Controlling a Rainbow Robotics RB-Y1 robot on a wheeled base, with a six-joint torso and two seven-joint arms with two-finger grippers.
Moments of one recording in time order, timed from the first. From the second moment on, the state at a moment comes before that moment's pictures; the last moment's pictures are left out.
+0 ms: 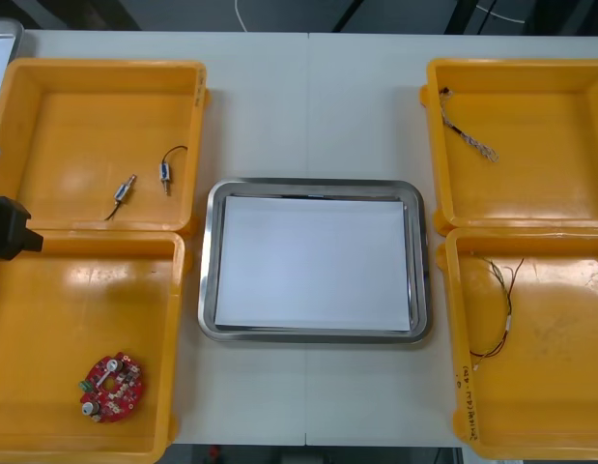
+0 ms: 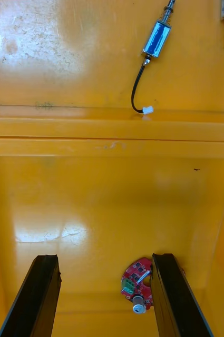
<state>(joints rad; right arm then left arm) -0.18 -0.78 -0.48 -2.14 -0.87 1.92 1.37 -0.21 0.79 0.30 -2.17 0.88 1.91 -1.20</state>
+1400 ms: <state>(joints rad) -0.14 -0.65 -0.48 -2.27 -0.88 1.92 1.17 0.10 0.79 0.07 -2.32 0.81 1.60 -1.20</state>
